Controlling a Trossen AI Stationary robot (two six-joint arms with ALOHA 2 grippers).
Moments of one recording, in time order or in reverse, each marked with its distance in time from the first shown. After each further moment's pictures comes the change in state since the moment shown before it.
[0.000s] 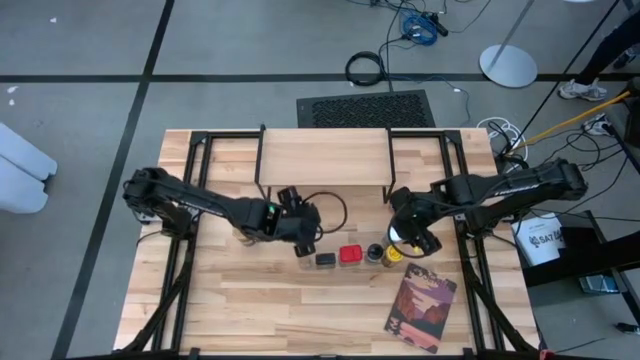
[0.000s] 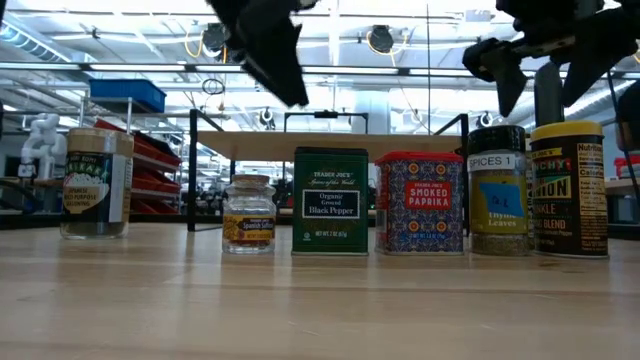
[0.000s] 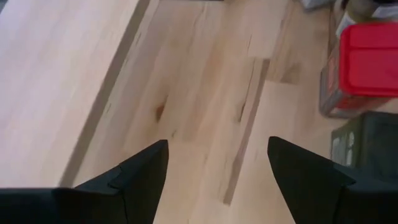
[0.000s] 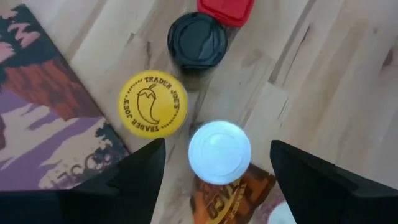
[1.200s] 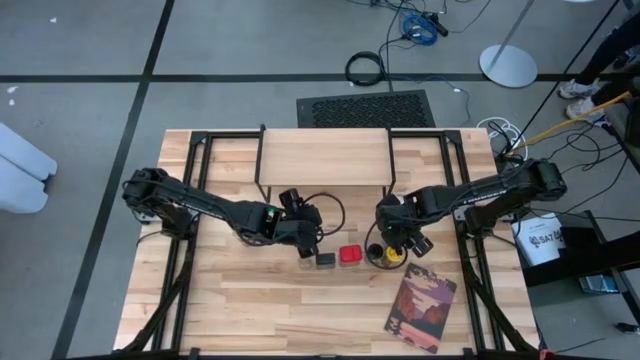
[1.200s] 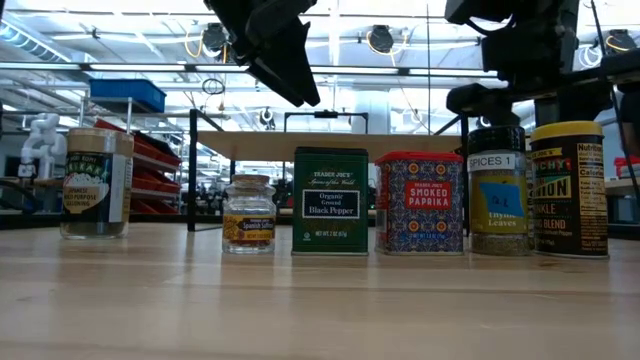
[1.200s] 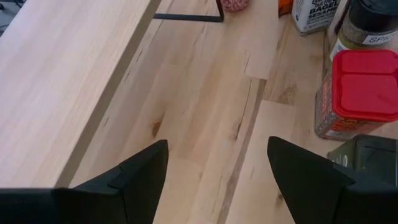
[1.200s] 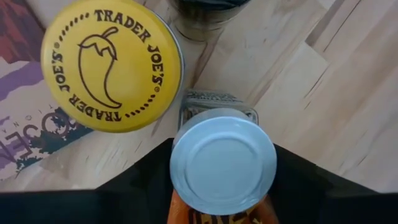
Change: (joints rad) left arm -0.015 -0.004 -0.046 0.117 -0.038 0.002; right arm 0.001 0.242 0.002 -0.019 0.069 -0.124
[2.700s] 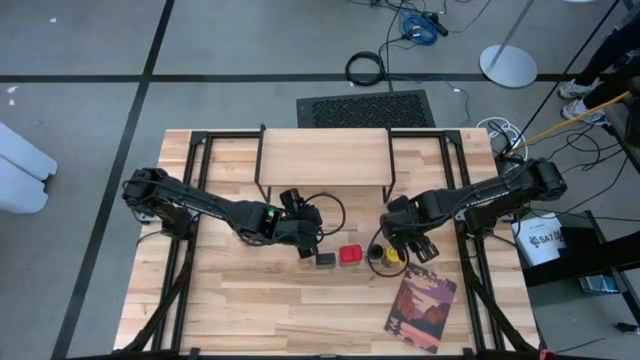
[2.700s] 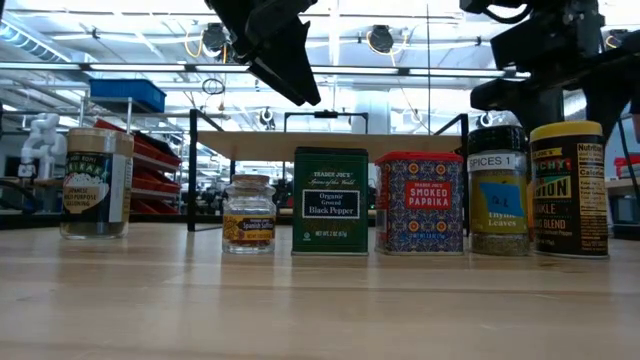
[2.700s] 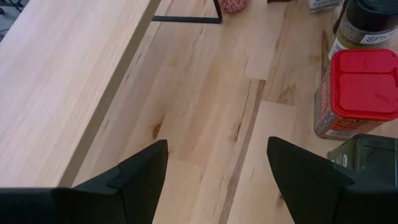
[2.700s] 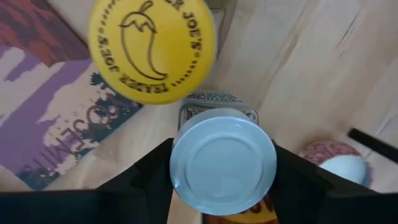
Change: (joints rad) left arm 0.000 0.000 0.001 0.005 0.001 0.020; right arm 0.069 0.001 0.047 -0.155 -0.004 0.261
